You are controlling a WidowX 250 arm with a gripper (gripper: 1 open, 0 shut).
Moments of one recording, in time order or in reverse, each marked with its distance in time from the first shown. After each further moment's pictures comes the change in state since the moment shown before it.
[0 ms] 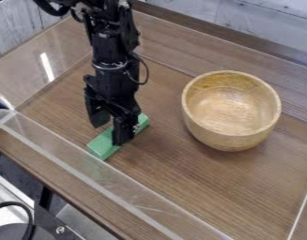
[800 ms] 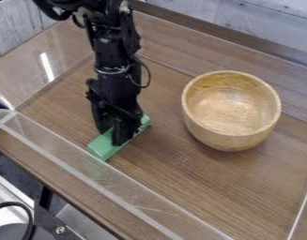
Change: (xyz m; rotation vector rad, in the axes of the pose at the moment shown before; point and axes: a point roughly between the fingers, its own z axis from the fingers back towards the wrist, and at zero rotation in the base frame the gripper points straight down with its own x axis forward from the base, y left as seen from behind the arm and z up) arm 0.004 -0.005 -0.006 -0.021 -0.012 -0.006
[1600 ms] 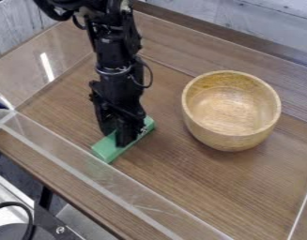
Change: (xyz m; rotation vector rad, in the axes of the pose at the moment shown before) arm 0.000 -0.006 0.000 -0.035 0.003 -0.011
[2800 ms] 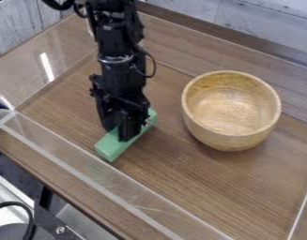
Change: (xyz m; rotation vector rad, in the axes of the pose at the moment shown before) arm 0.001 -0.007 0.016 -0.032 0.010 0.033
